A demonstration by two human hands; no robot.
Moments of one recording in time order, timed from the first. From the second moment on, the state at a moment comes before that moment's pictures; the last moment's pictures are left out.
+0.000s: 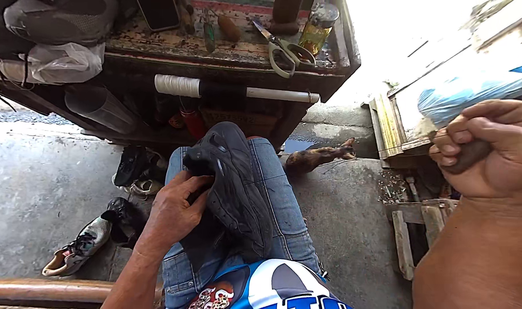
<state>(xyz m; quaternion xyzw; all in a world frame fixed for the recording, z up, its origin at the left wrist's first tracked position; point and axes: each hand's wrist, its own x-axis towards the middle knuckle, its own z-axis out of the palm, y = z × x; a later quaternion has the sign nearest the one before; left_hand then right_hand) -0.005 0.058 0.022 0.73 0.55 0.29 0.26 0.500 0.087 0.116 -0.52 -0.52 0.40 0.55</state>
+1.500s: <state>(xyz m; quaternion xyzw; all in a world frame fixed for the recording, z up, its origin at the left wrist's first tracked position) -0.064 0.086 0.041 0.44 0.51 0.45 0.59 0.281 0.106 0.034 -0.42 -0.79 0.41 0.18</state>
